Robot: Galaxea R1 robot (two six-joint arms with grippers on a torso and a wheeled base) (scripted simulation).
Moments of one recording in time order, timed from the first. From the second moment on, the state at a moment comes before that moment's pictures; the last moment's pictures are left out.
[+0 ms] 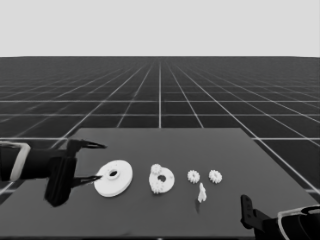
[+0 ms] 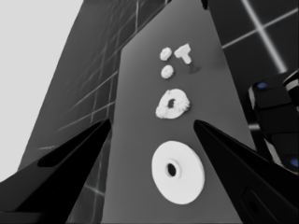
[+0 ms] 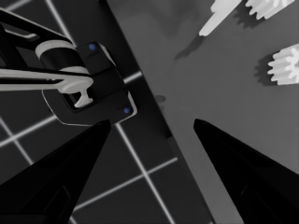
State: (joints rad) left arm -0.34 1.77 -0.43 0.31 0.68 0.34; right arm -0.35 1.76 -0.39 -0.70 -1.18 0.32
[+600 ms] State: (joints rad) left arm -0.34 1.75 -0.42 0.31 0.68 0.35; right arm 0.08 2.35 -1.44 -0.11 -1.49 0.91
